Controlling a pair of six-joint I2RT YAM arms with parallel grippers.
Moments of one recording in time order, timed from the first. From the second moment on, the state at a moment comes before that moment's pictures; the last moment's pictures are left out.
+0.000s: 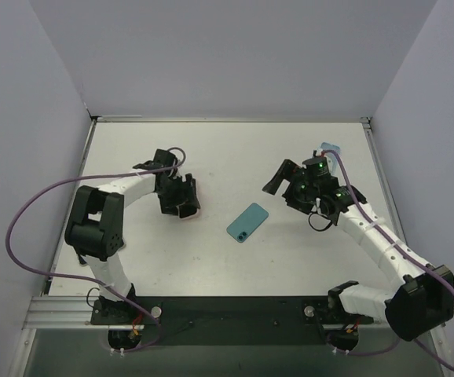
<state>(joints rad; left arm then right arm) -0.25 1.81 1.16 -0.58 0.19 -0.49 0.39 1.17 0.92 -0.51 -0.03 0.80</state>
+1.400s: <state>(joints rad) -0.34 1.77 0.99 -0.33 0.60 -0.67 0.68 2.06 1.37 -0.20 -0.26 0.94</state>
